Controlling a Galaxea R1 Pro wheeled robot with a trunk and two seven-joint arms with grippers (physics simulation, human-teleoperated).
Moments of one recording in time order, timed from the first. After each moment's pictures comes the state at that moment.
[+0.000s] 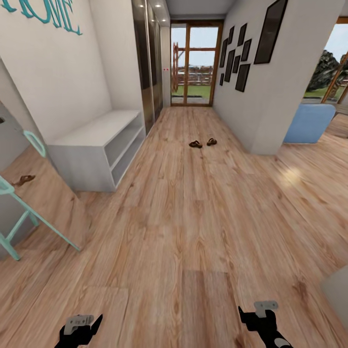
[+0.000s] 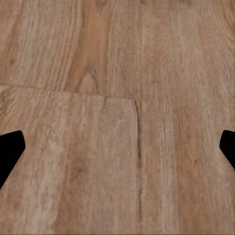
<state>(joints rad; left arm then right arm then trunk) -0.36 0.20 0.12 -0.20 0.16 -0.50 -0.40 -0.53 -0.12 -0.12 -0.03 0.16 -0.44 0.01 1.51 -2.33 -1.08</state>
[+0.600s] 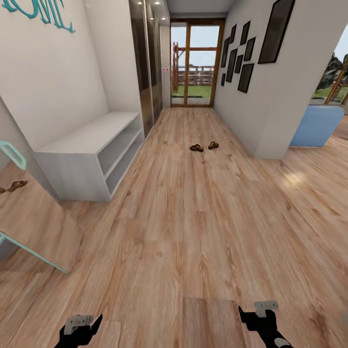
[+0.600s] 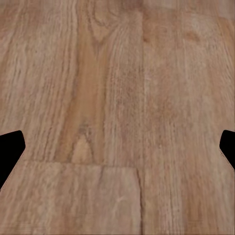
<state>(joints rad) -0.36 0.20 0.12 -0.20 0.16 -0.50 -0.40 -0.53 -0.12 -0.12 -0.03 0.16 -0.44 0.01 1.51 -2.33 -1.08</state>
